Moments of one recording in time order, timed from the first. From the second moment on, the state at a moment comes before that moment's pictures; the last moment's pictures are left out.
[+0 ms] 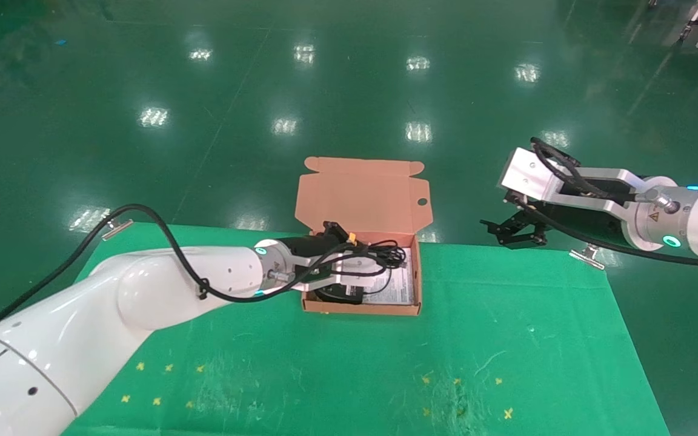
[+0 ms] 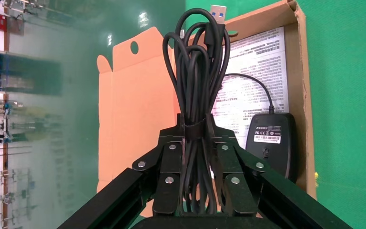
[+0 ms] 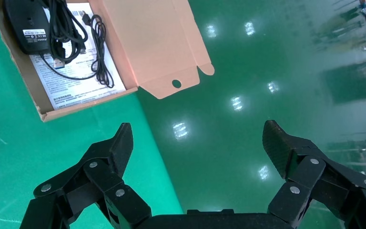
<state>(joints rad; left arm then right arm) -1.48 1.37 1.03 -0.72 1.83 0.53 0.13 1.62 -0.72 -1.00 1.29 -1.85 -0.74 0.58</state>
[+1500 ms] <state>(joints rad) -1.39 1.07 0.77 -0.97 1.47 0.86 -0.04 1.53 -0.71 -0.77 1.27 -1.51 -1.00 0.37</state>
